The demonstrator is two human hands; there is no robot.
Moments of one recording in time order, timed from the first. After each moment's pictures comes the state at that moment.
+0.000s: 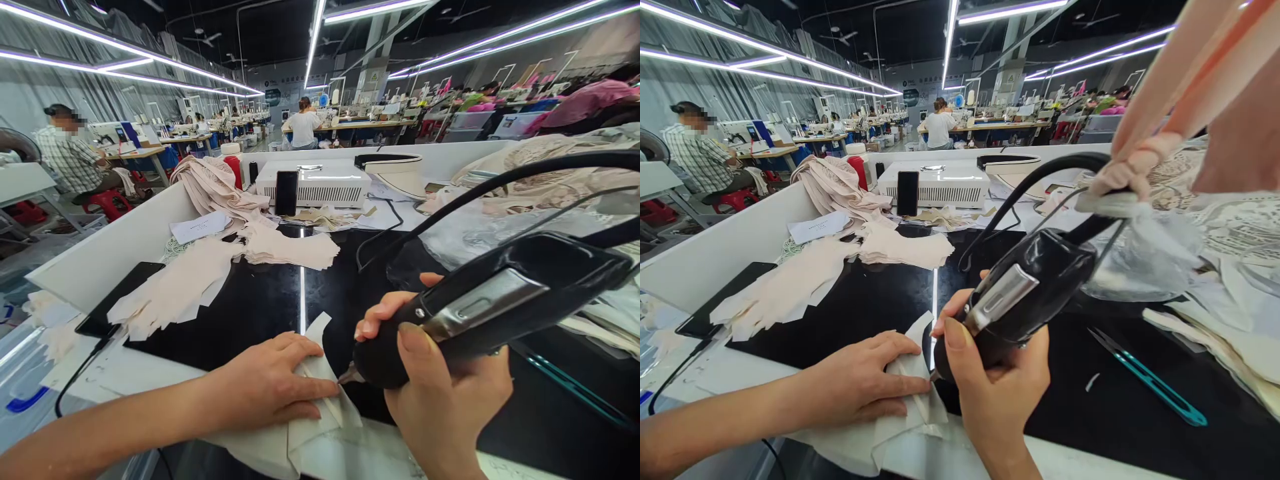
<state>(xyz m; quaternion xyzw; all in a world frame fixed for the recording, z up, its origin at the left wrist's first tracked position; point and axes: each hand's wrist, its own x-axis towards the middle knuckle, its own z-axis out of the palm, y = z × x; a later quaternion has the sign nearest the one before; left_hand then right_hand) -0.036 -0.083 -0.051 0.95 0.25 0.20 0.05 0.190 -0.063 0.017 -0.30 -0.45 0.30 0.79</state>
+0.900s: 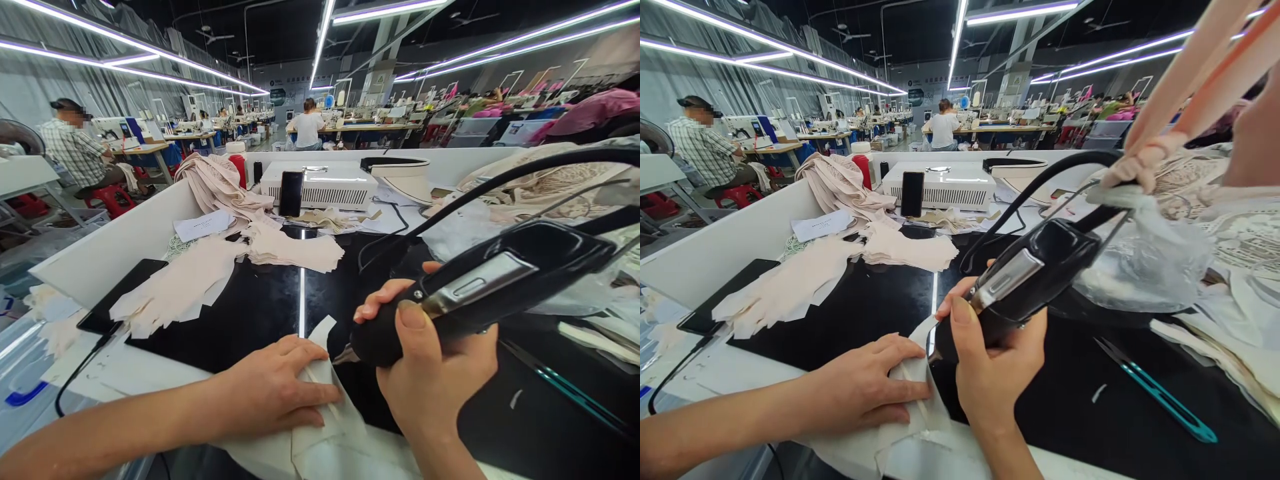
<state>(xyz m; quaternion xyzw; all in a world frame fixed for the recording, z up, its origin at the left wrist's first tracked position) -0.028 -0.091 -0.054 0.94 0.24 0.24 0.04 0.185 -0.047 0.015 -0.29 -0.43 0.30 0.80</state>
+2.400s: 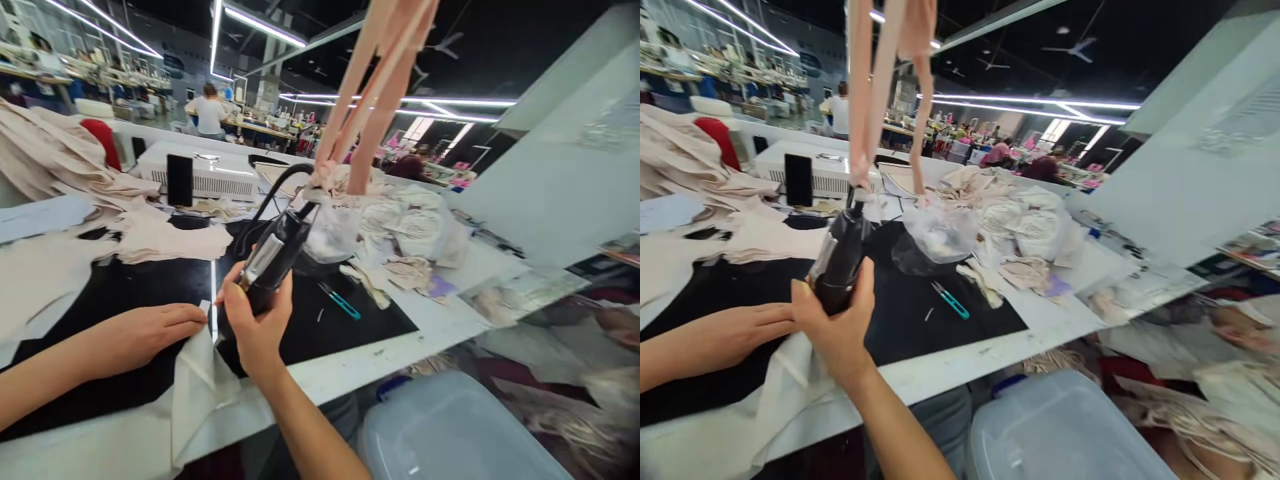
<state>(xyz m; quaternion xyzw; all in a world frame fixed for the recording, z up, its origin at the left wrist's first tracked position) -0.065 -0.007 -0.065 0.96 0.15 0.21 0.09 0.177 -0.063 0.011 -0.34 -0.48 0.34 0.74</state>
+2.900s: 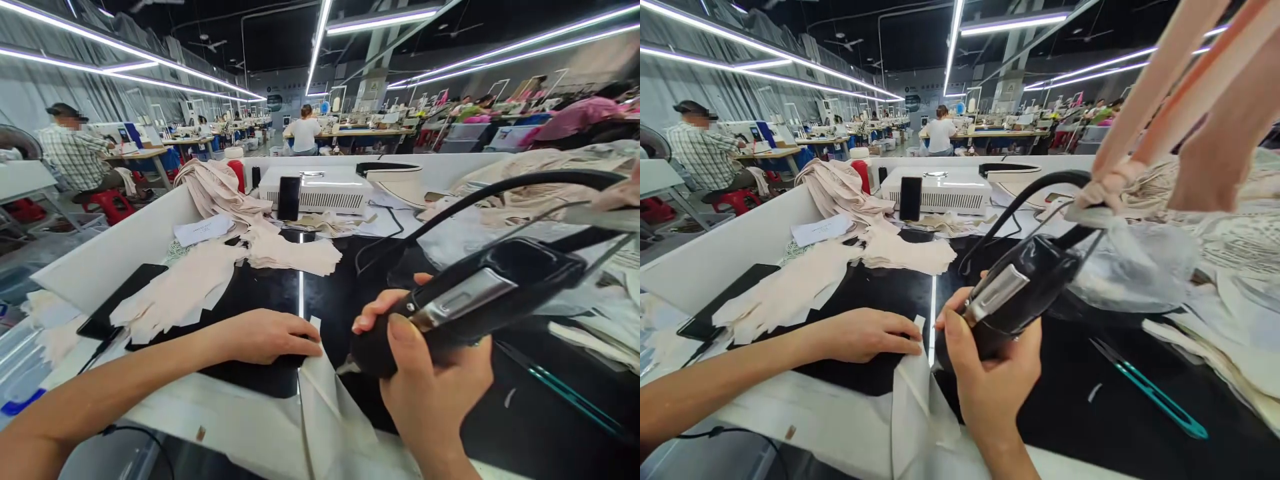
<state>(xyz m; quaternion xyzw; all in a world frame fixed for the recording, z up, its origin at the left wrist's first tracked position) -0.051 -0.014 -0.028 0.97 0.20 0.06 0.09 0.191 -0.057 0.012 -0.31 -0.46 0.28 0.78</state>
